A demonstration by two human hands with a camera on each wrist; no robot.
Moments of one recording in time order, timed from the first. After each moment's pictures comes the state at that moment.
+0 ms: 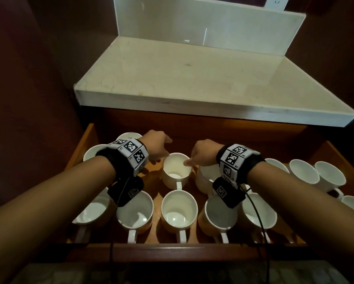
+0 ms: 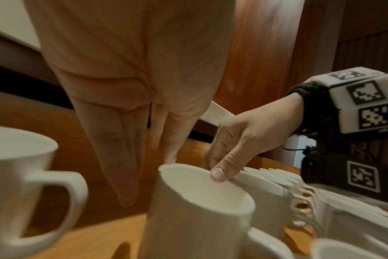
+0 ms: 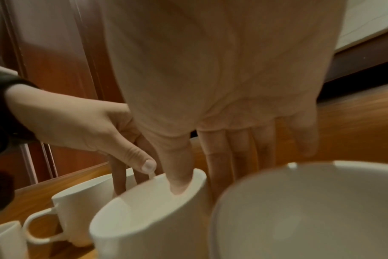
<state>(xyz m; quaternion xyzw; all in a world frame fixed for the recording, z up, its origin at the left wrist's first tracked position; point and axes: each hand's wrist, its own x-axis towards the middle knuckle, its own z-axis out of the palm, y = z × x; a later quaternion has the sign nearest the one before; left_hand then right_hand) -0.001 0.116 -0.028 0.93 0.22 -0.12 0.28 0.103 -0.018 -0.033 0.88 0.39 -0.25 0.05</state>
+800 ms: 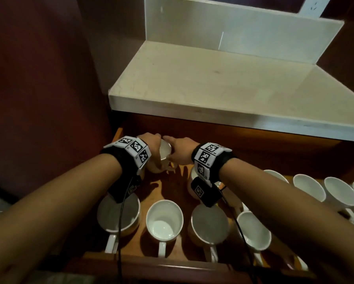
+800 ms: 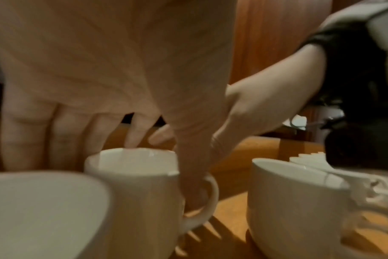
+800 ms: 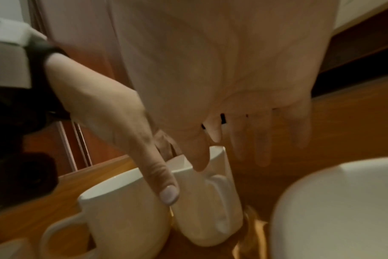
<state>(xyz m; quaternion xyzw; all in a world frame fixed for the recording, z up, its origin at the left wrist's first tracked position) -0.025 0.200 -0.033 0.94 0.27 -0.19 0.10 0.054 0.099 -0.031 0.84 0.48 -0.26 0.00</state>
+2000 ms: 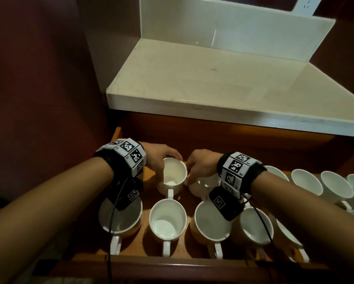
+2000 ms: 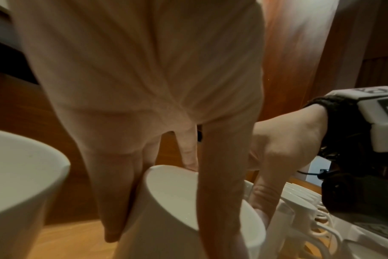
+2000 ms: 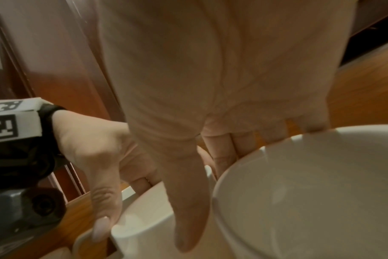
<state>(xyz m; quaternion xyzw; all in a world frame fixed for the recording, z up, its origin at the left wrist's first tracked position) -0.038 0.184 -0.032 0.92 0.12 -0.29 0.25 0.054 0.047 -0.034 0.85 0.43 -0.31 0.05</state>
